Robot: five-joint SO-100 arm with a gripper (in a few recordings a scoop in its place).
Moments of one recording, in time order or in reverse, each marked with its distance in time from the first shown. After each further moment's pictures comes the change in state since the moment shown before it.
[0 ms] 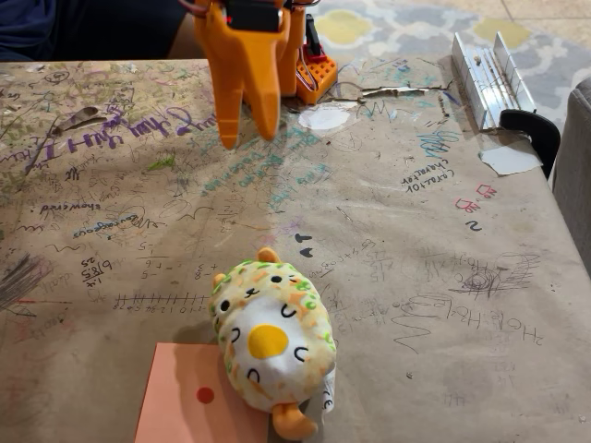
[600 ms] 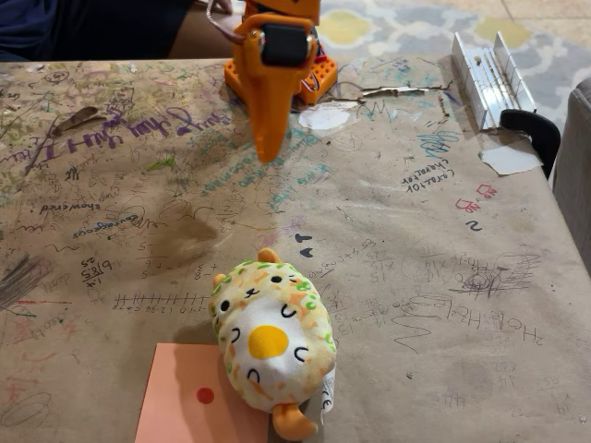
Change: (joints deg) arm -9.3 54.1 41.2 -2.1 7.3
